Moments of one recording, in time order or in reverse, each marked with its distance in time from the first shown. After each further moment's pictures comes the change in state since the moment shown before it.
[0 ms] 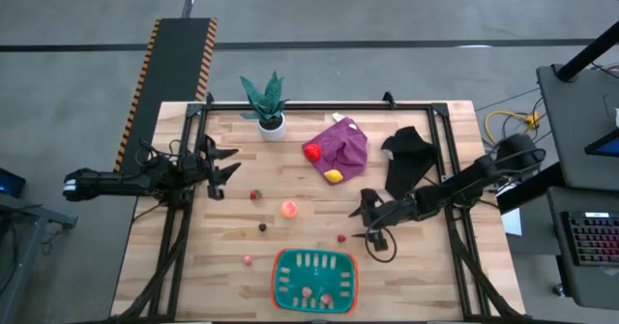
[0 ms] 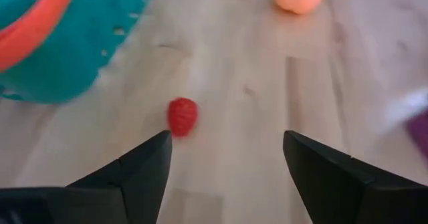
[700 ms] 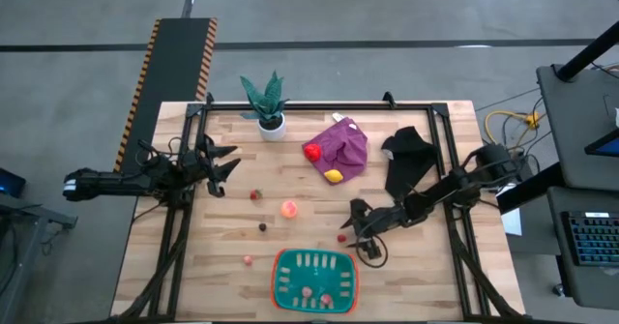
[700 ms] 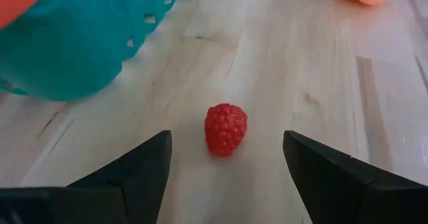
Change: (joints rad) left arm 0.000 -0.001 0.000 0.004 -0.061 -0.053; right arm -0.002 0.253 0.039 0.230 -0.098 -0.024
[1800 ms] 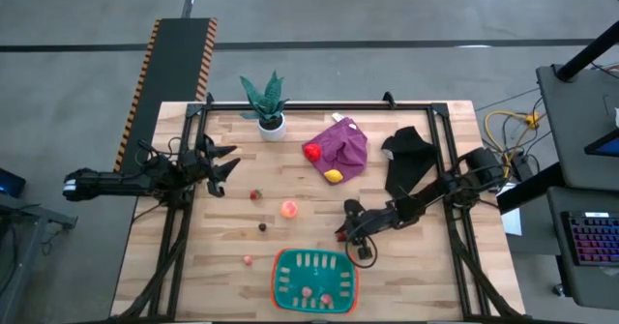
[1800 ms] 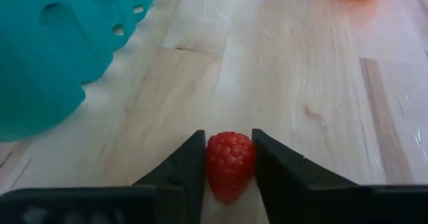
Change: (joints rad) left arm 0.000 0.000 0.000 0.002 -0.003 0.000; right arm -0.002 0.117 0.063 0.005 0.013 0.060
